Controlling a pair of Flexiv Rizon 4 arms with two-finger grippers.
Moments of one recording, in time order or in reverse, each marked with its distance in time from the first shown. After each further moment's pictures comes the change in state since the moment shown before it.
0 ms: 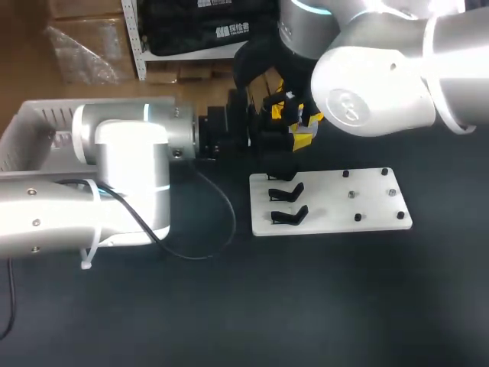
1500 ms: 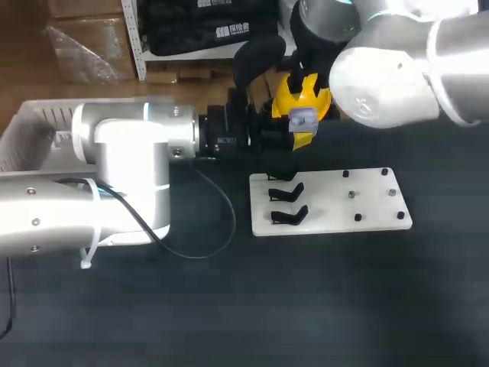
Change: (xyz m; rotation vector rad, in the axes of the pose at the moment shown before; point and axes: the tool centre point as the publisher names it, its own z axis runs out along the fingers) left arm -0.002 0.000 0.000 0.000 0.000 0.001; right arm -0.057 -0.050 0.012 -0.010 -0.140 0.260
